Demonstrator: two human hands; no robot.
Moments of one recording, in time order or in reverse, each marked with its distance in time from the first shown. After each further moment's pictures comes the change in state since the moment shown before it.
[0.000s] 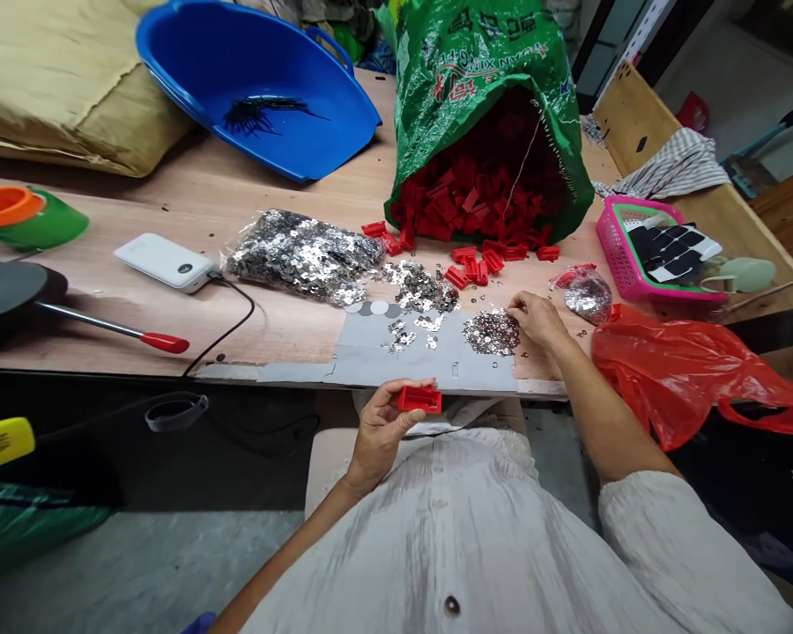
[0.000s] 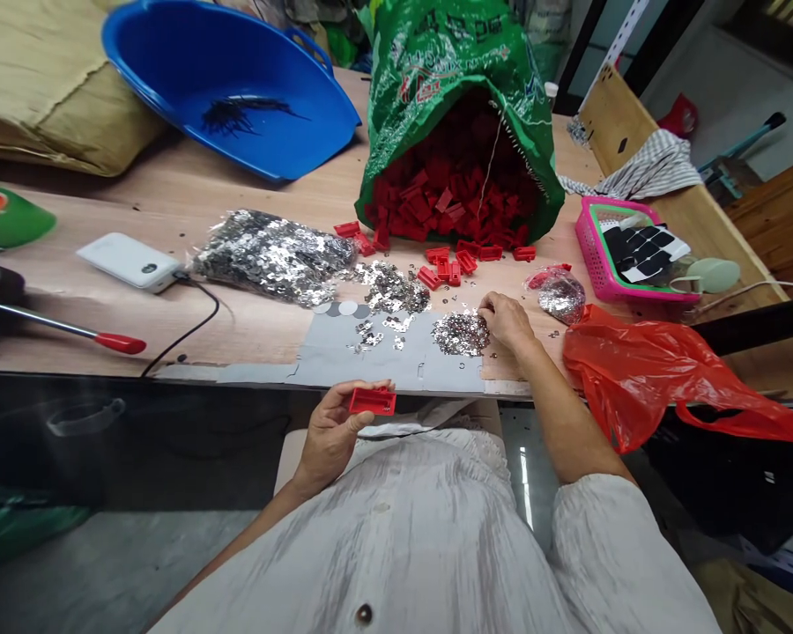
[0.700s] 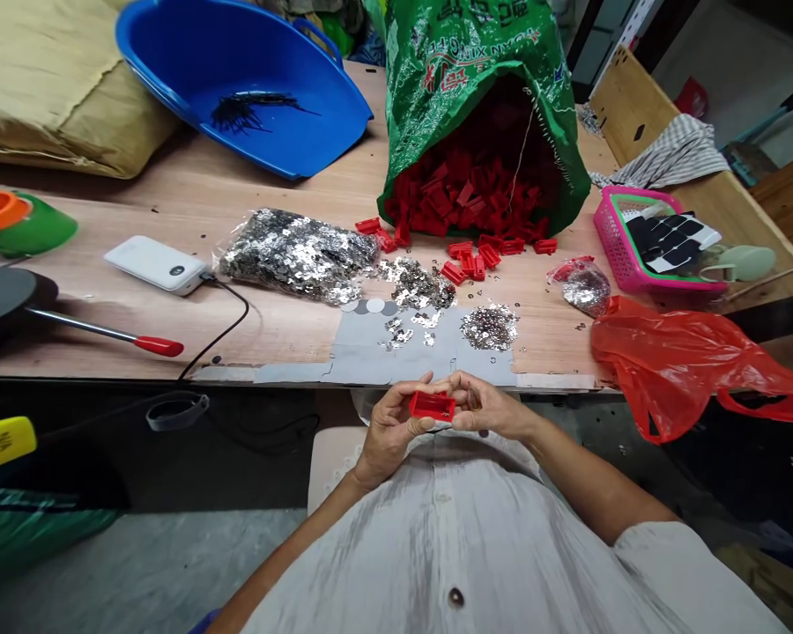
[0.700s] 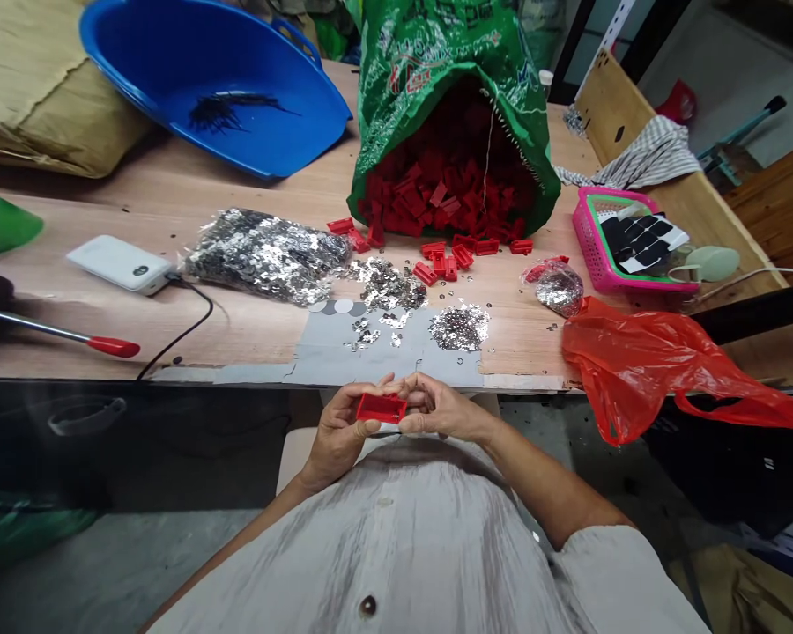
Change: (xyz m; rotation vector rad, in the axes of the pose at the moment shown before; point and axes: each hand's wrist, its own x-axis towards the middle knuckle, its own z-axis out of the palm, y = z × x) left_hand 0.001 -0.013 -0.001 0.065 -0.185 0.080; right_hand -0.133 -0.100 0.041 1.395 -0.846 -0.006
